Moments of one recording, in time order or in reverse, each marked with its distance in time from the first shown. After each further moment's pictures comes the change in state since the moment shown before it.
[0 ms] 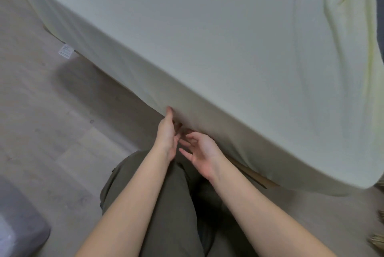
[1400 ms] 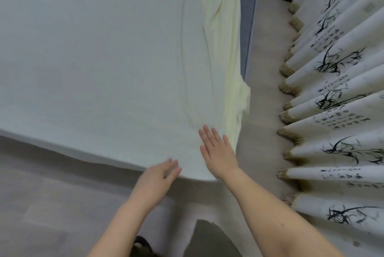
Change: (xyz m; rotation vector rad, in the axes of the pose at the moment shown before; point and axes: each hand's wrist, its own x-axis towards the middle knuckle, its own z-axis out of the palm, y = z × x) left_hand -0.164 0.022 0.170 1.629 -0.558 0.218; right_hand -0.137 -0.170 -0.210 -1.811 0.453 -0.306
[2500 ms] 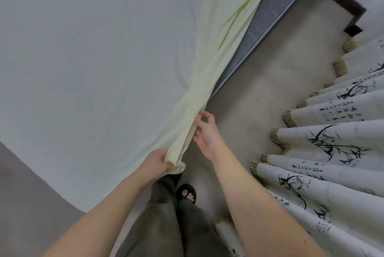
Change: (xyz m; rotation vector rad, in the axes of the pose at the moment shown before) left_hand 0.215 0.292 0.075 -0.614 0.078 -0.379; right_hand 0.185 0.232 -0.206 1.750 -0.444 0.380
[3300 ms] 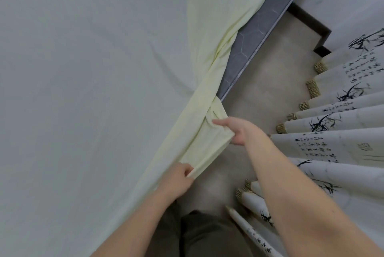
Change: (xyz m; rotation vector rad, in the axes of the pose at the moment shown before) left_hand 0.103 0.162 0.014 0.315 -0.071 0.075; right_hand 0.084 -0.246 -0.046 -0.335 0.106 0.421
